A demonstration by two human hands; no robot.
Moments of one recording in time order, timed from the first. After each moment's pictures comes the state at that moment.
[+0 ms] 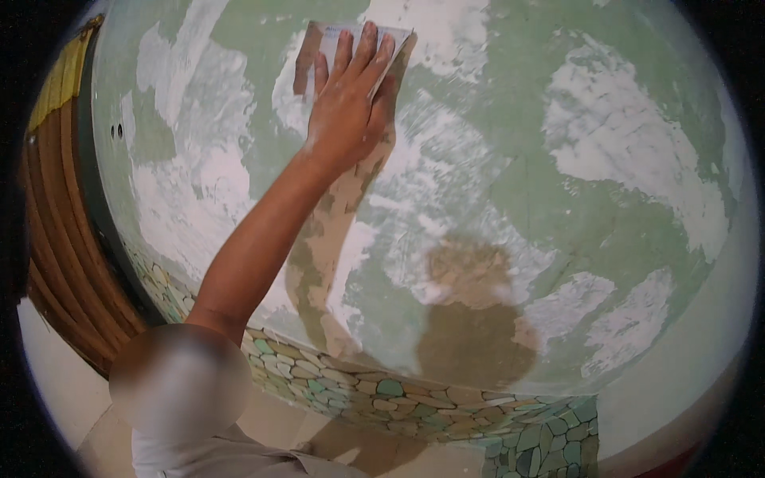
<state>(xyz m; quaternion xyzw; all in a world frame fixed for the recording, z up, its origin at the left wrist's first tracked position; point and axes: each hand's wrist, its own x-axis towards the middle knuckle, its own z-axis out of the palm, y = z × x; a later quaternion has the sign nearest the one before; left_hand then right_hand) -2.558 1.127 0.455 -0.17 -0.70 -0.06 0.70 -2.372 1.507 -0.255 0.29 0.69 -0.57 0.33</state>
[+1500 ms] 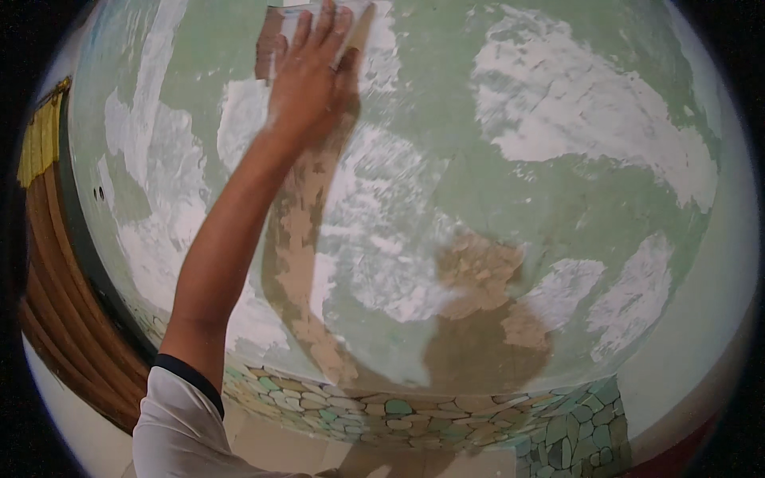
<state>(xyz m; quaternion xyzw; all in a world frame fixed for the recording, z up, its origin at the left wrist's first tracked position) -2.577 1.163 0.529 -0.19 -0.64 0.03 0.74 -2.280 1.600 -0.347 0.35 0.73 -0.50 0.31</state>
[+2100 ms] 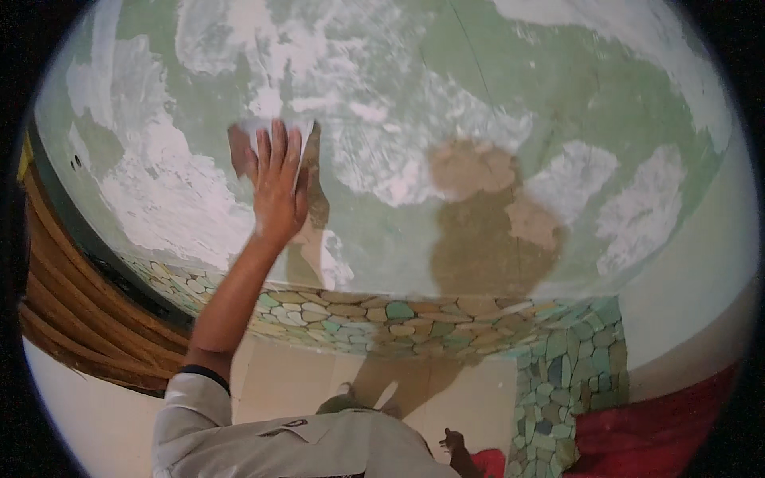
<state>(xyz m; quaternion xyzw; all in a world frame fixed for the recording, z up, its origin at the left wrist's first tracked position) -2.522 1.124 0.246 -0.14 -0.85 -0.05 0.51 -2.188 1.607 -0.396 0.39 0.60 -0.53 0.45</state>
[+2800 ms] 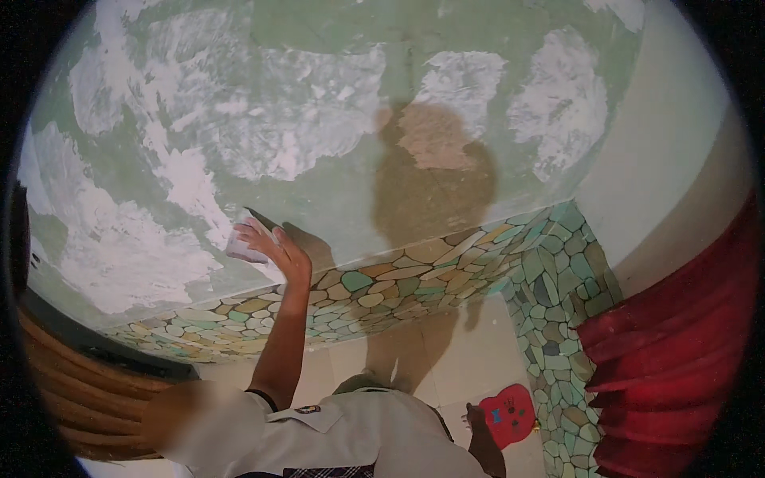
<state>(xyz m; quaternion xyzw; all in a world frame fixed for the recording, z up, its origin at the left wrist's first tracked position) -2.523 1.236 0.068 -0.02 -0.78 -0.38 0.50 -2.073 1.594 -0.351 0.53 0.59 -0.54 0.28</state>
